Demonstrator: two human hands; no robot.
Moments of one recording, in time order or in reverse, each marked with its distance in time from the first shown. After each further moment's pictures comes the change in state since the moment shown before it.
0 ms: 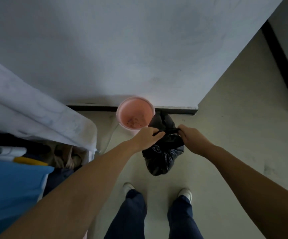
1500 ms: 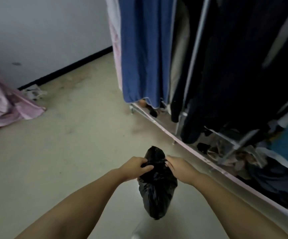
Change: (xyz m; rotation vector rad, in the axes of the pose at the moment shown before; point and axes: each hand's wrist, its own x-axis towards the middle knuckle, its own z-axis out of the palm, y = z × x) left_hand -0.589 0.135 0.607 -0.905 1.490 -1.365; right_hand -0.566 -0.130 0.302 -0.811 -1.277 -1.825
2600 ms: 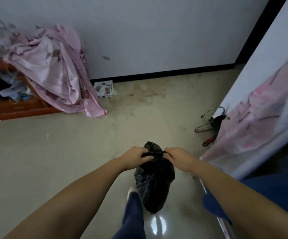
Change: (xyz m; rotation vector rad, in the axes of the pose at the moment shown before) left_hand 0.257 -0.373 -0.493 -0.174 0.401 -0.299; right_hand 0.726 -0.305 -0.092 -0.350 -0.297 -0.592
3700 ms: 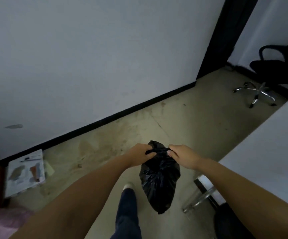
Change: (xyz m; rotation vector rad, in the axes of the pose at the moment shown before) left_hand 0.835 0.076 -0.335 0.192 -0.160 0.320; right_hand 0.537 0.460 -0.429 0.026 0.162 0.292
